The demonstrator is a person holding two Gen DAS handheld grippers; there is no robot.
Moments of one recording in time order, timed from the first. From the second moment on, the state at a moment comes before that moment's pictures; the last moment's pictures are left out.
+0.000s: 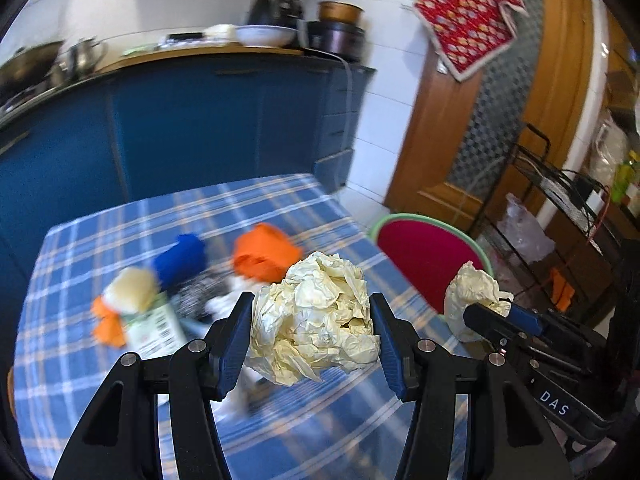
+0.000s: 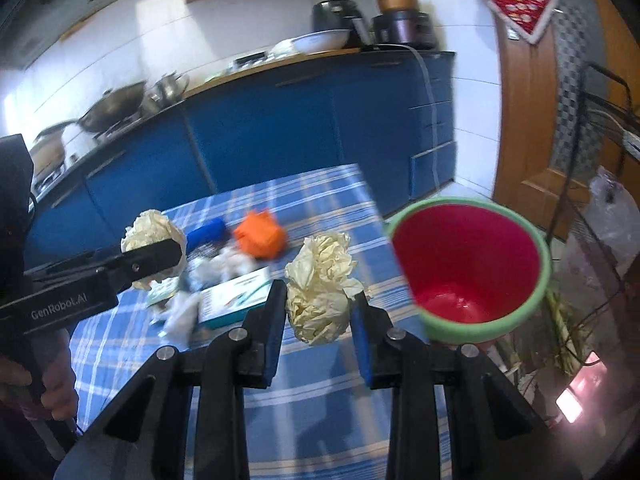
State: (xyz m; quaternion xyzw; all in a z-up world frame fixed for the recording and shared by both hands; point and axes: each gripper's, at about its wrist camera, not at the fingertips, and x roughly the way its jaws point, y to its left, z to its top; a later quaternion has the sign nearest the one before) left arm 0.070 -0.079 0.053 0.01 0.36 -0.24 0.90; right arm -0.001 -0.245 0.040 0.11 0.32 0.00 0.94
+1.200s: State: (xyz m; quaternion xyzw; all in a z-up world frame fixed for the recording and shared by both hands) left arm 0.167 -0.307 -0.023 0.11 0.46 -0.32 0.82; right arm 0.046 -0.423 -0.027 0.22 0.37 -0.10 0.90
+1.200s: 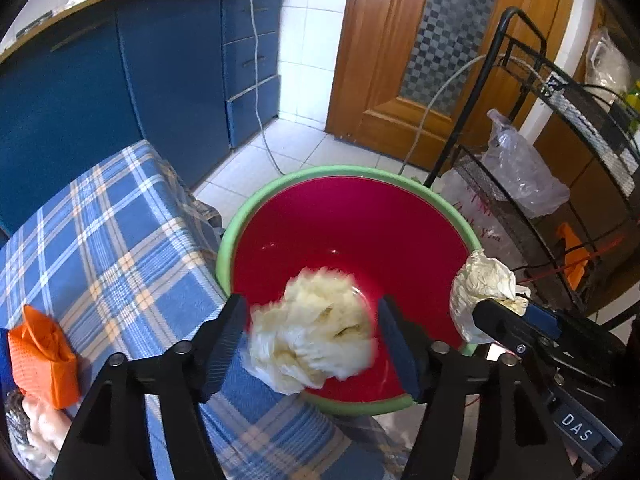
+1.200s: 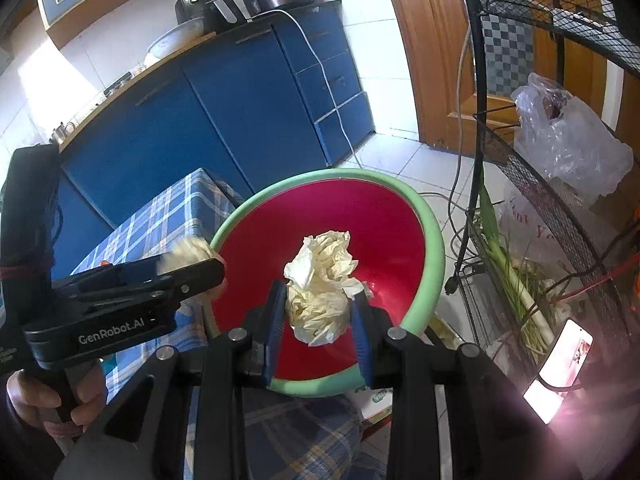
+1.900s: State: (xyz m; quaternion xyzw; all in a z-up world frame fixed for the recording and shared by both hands) left arm 0.159 -0.233 0.012 0.06 0.44 -0.26 0.86; right arm 0.063 -0.419 -0.020 0.21 0.36 -0.09 0.90
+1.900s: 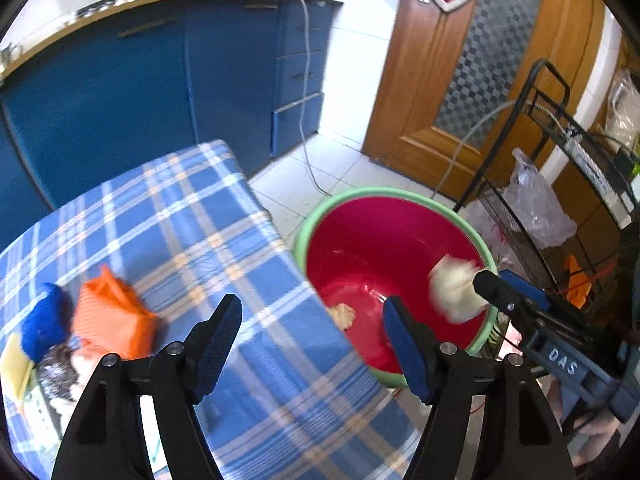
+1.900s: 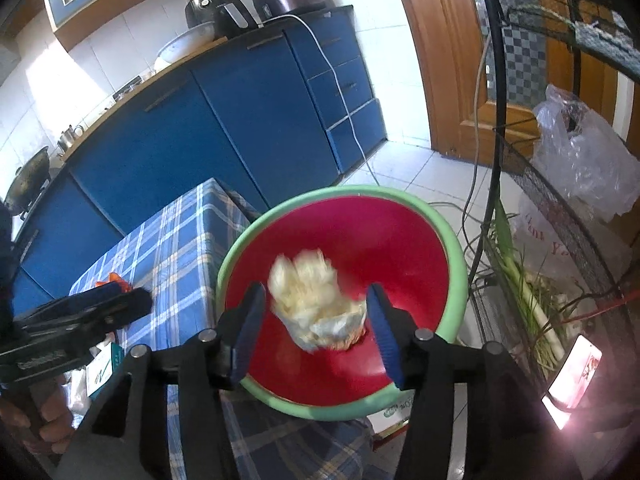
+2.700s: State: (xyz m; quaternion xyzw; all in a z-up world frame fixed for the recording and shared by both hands) left arm 0.165 -0.042 0.048 0.03 0.40 -0.11 0.91; right arm 0.064 -0.357 0.013 0.16 0.38 -0.05 0.91
